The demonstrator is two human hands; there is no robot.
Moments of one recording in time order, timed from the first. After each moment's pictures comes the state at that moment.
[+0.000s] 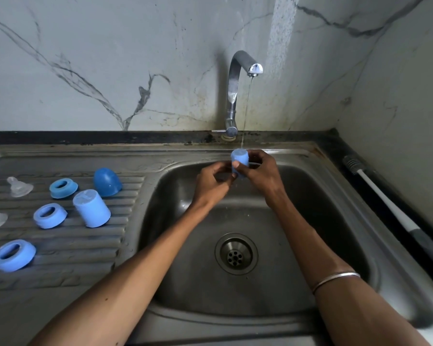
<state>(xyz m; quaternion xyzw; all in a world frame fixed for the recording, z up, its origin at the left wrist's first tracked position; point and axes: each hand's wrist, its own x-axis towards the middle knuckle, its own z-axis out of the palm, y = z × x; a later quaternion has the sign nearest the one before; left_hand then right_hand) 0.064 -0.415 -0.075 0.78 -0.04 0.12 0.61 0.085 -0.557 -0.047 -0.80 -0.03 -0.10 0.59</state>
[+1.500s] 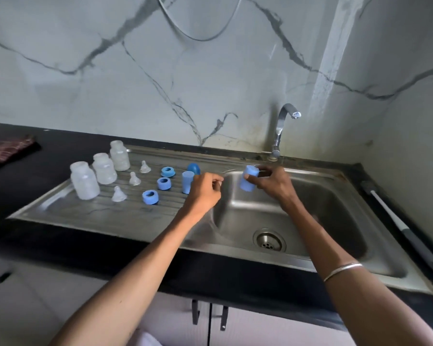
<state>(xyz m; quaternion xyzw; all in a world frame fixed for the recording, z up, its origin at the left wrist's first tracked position) -0.133 -0.302 0.005 0.89 0.05 0.25 0.37 -0.063 -0.495 0.031 -0.85 -0.15 -0.05 0.51</state>
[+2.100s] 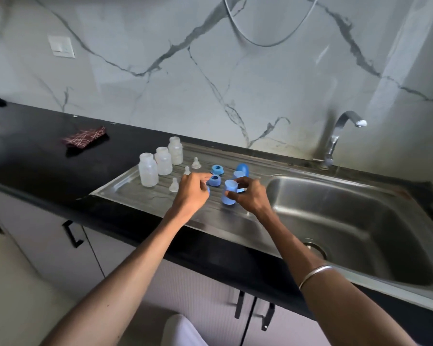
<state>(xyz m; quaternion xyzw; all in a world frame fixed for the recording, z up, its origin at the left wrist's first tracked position) -0.224 -0.182 0.011 0.88 0.15 0.30 0.34 -0.116 -0.333 -0.009 -0.85 -0.24 0.01 0.46</state>
